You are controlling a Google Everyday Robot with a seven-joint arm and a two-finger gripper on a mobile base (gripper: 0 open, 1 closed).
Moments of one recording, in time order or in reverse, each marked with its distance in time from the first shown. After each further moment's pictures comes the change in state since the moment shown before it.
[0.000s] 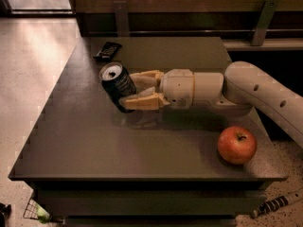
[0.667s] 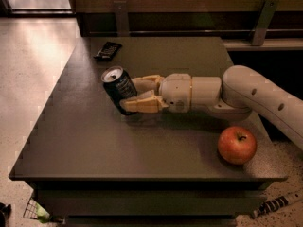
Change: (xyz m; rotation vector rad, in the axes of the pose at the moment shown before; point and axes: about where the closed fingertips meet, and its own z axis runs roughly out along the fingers) arm 0.025 -0.008 0.002 0.058 0.058 0.082
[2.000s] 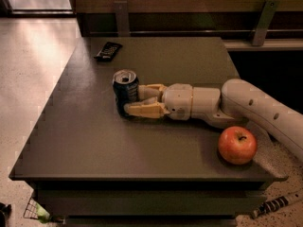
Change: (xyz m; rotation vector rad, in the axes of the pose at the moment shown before) arm 0.041 -0.009 -0.005 0.032 -0.011 0.103
